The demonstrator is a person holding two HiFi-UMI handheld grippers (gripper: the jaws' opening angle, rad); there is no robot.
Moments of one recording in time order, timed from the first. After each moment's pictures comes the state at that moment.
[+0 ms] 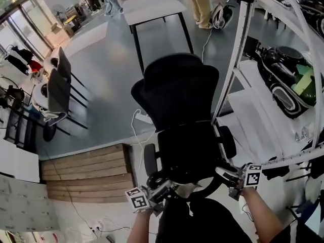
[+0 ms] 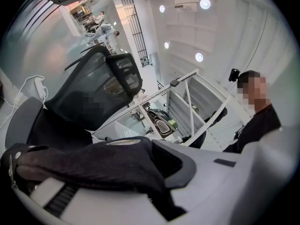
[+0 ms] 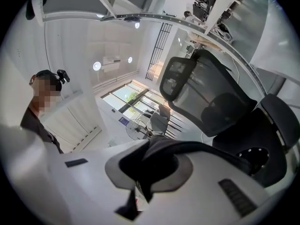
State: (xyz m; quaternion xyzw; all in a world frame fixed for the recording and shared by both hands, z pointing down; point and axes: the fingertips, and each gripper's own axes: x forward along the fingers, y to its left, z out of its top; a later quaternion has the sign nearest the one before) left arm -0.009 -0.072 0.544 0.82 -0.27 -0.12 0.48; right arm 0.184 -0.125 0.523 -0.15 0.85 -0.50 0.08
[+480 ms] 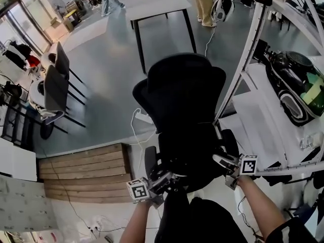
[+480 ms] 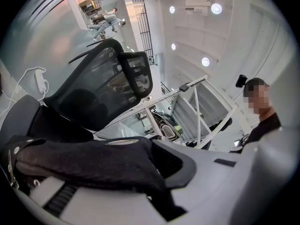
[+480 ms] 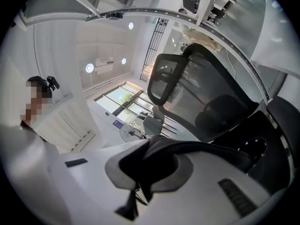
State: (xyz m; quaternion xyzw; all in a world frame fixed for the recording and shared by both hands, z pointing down) left arm -0.036 -0.142 0.580 0.80 -0.26 -0.14 0.52; right arm 0.147 -0.218 0.556 -0.17 0.83 -0.52 0.08
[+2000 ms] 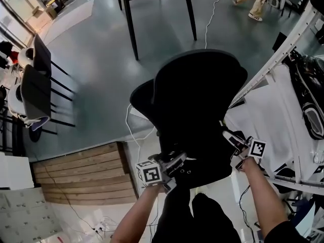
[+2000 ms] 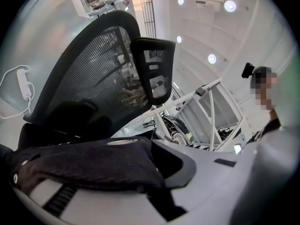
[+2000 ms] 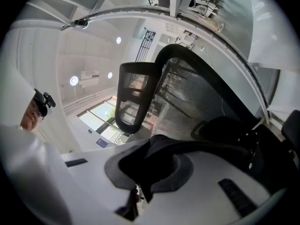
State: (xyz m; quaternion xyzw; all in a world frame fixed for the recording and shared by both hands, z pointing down) left arm -0.048 -0.334 0.622 0.80 -0.22 -0.10 0.55; right arm 0.114 -0.416 0.610 -0.27 0.79 -0.53 0.12
